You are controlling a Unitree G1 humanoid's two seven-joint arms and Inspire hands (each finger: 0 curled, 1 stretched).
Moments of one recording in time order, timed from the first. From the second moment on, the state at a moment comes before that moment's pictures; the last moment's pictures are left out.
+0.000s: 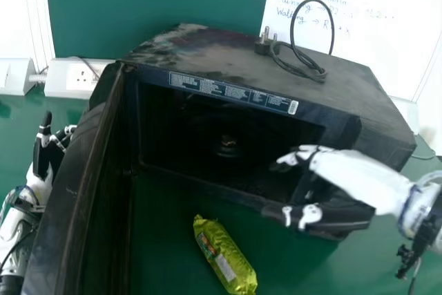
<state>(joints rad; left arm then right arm) -0.44 0.30 0.41 0.47 -0.48 -0.13 -0.55 -0.16 -1.25 -0.48 -0.73 0.02 0.26 0.90</state>
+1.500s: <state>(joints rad) -0.42 0.26 0.37 0.41 -0.48 -0.15 -0.54 -0.19 -1.03 0.13 -1.04 -0.72 0.78 0.99</state>
